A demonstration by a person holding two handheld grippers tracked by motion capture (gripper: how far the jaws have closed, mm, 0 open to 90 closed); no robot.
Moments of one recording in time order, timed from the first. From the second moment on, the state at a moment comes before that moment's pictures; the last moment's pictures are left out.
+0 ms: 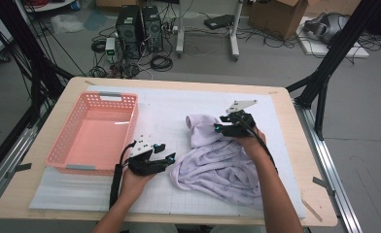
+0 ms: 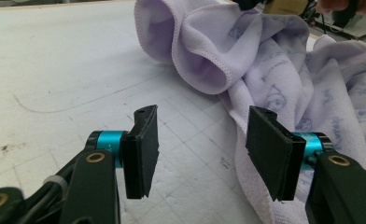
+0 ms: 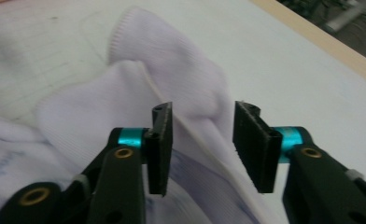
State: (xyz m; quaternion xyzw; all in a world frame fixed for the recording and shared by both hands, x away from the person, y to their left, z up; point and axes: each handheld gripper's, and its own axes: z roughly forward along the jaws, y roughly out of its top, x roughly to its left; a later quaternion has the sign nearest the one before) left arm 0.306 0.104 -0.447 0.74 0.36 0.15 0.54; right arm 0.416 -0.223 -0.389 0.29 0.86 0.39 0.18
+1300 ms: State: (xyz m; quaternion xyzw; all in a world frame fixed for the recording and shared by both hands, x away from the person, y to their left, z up) left arm 0.306 0.103 -0.448 0.75 0.35 0.15 0.54; right arm 0.435 -0.222 -0.414 0.43 0.81 0.35 0.18
